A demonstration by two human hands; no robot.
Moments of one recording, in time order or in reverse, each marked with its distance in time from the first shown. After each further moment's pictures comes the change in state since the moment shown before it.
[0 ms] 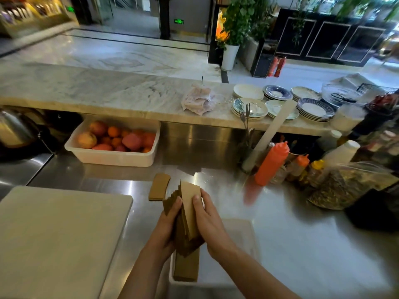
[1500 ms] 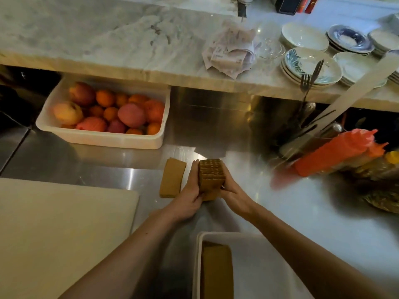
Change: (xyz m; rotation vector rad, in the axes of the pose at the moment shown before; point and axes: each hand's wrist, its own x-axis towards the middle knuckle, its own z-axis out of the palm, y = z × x) left_hand 0.196 0.008 -0.081 1.124 -0.214 0.098; right_hand 0.197 0.054 -0.011 -0.203 -0.272 -0.010
